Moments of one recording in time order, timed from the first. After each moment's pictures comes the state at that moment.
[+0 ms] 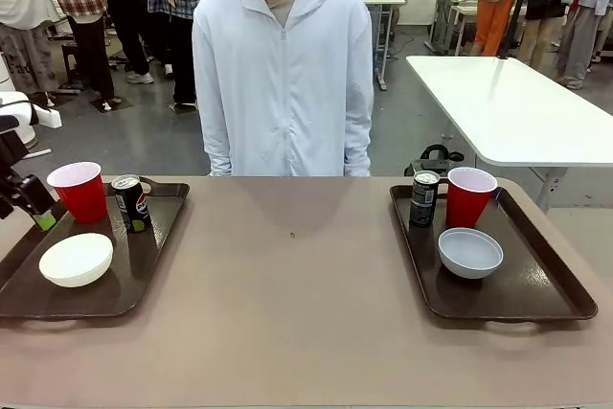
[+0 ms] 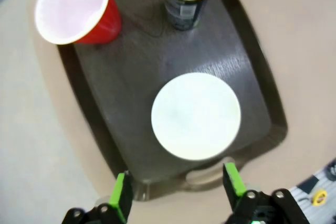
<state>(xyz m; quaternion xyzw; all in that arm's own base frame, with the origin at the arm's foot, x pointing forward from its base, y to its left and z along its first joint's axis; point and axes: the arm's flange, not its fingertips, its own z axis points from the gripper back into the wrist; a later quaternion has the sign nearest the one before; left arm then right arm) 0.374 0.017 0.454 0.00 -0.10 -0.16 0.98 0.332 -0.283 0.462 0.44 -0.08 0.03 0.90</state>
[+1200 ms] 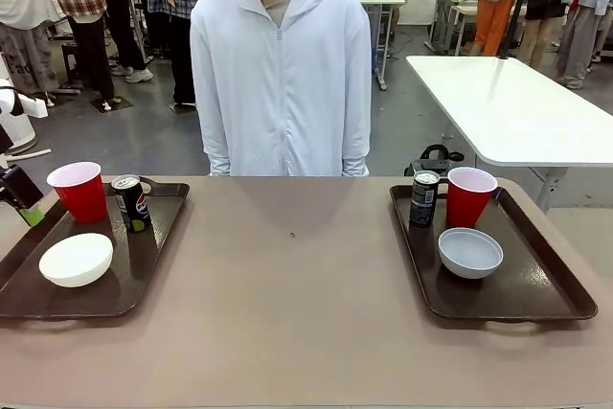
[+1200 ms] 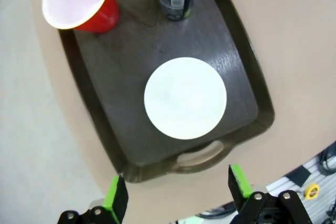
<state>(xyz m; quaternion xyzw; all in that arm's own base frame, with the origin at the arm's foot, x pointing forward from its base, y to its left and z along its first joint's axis) 0.353 0.015 0.476 -0.01 -0.09 -0.15 0.98 0.332 -0.283 0.462 0.44 -0.08 0.03 0.90</state>
